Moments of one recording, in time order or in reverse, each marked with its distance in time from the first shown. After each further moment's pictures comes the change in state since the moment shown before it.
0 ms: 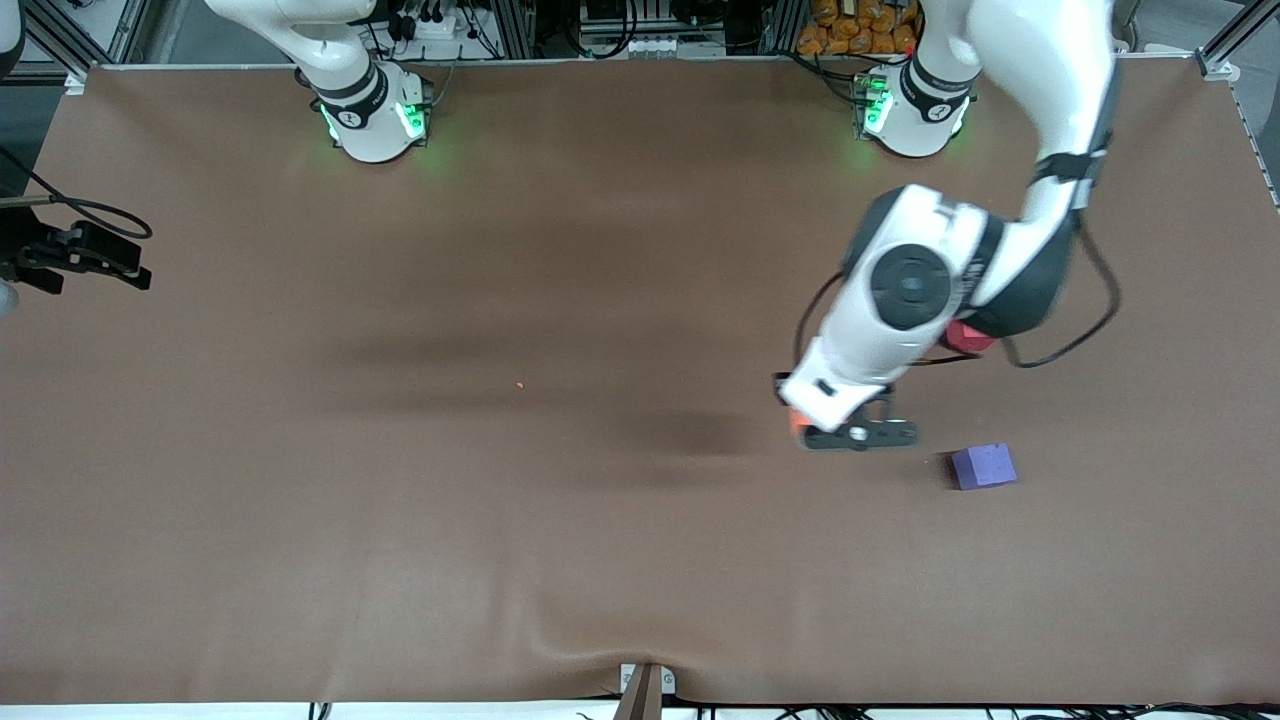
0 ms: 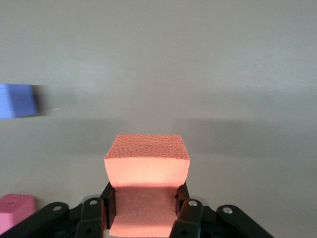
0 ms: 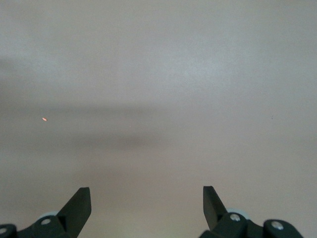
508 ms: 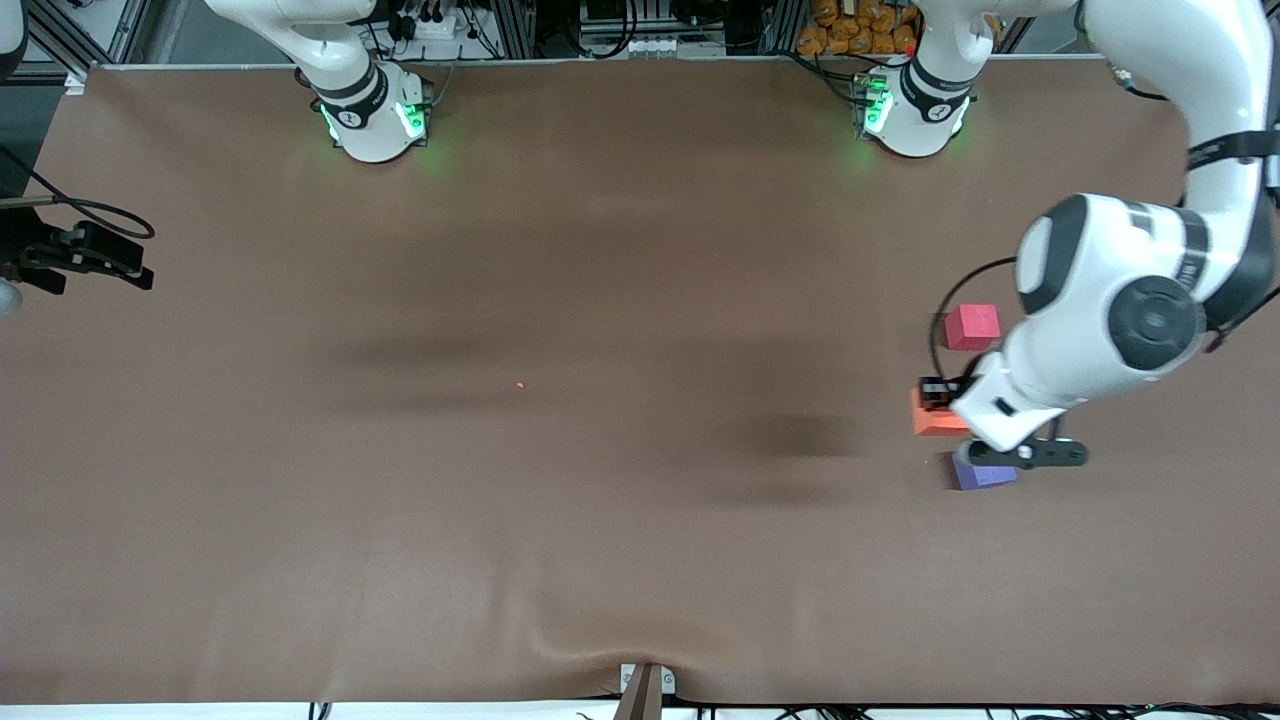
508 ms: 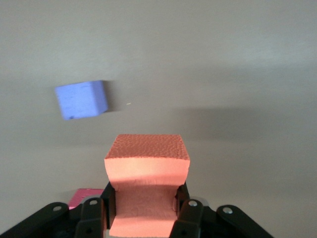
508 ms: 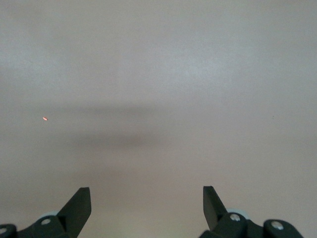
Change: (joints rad) left arm 0.243 -0.065 -0.001 -0.090 -0.033 -0.056 0.284; right arm 0.000 0.000 0.002 -0.002 0.000 0.000 0.001
